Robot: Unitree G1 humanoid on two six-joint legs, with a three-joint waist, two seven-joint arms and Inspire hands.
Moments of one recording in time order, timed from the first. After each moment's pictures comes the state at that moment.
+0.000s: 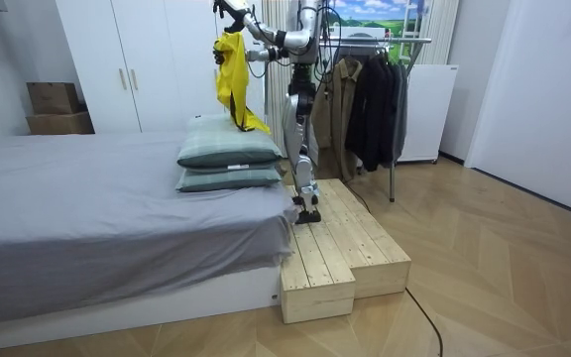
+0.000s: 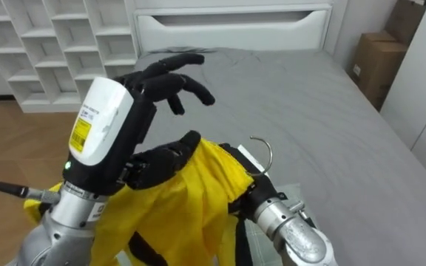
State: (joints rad) left arm -0.16 0.31 -0.29 -0.21 0.80 -0.30 0.38; right arm -0.26 -0.33 0.31 0.34 0.34 -0.17 0.27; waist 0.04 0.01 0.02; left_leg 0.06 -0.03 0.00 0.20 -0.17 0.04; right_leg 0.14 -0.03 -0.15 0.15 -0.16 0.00
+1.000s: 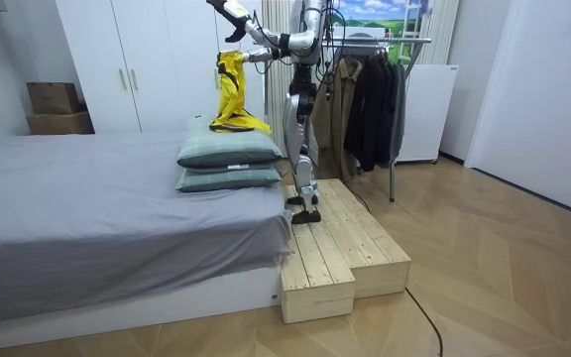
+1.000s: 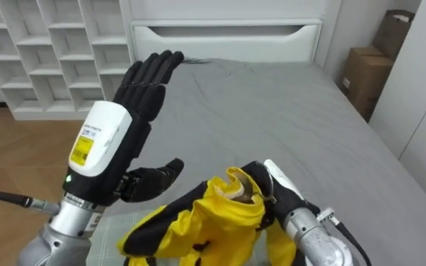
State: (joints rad) left arm -0.11 0.34 -0.29 -0.13 0.79 -0.27 0.36; right arm -0.22 -0.41 0.24 0.39 -0.25 -0.15 0.14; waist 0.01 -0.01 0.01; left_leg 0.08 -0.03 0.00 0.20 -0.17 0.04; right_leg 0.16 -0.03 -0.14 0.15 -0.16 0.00
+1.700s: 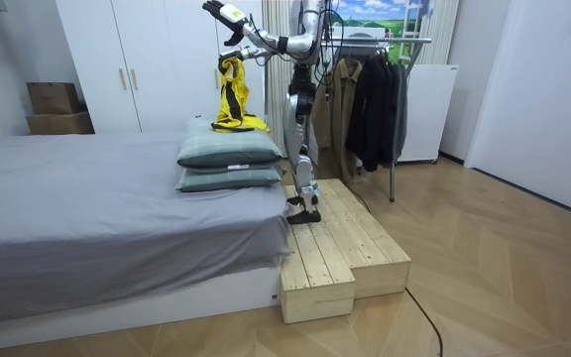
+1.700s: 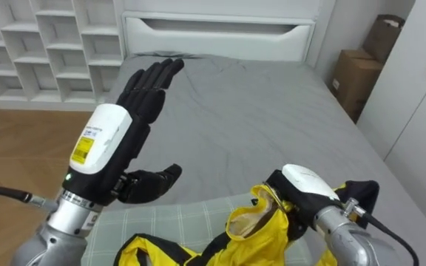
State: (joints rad) left arm -0.11 0.37 -0.29 -0.13 0.70 -0.26 0.29; right arm -0.22 -0.55 0.23 0.39 -0.53 -0.15 0.17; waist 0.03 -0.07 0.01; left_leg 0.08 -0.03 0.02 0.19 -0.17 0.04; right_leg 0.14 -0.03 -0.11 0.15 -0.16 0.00
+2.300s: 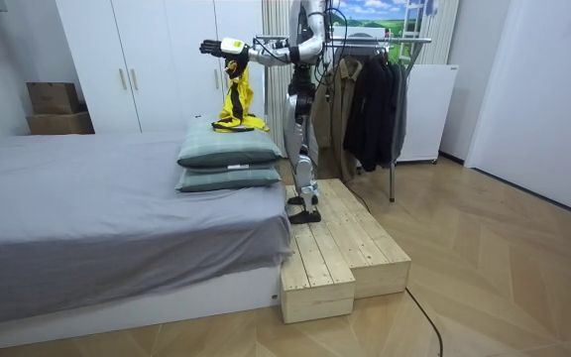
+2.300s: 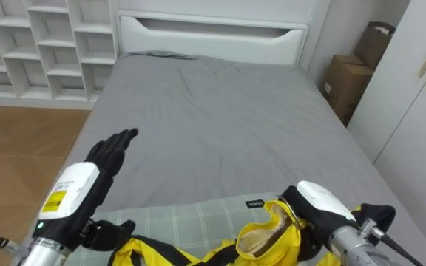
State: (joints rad) left arm 0.12 0.40 -0.16 0.06 0.69 -0.22 0.27; right arm -0.07 -0.54 0.11 0.29 -0.51 -0.13 0.20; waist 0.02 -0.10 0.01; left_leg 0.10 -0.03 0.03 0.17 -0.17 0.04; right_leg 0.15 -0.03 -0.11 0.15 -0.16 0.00
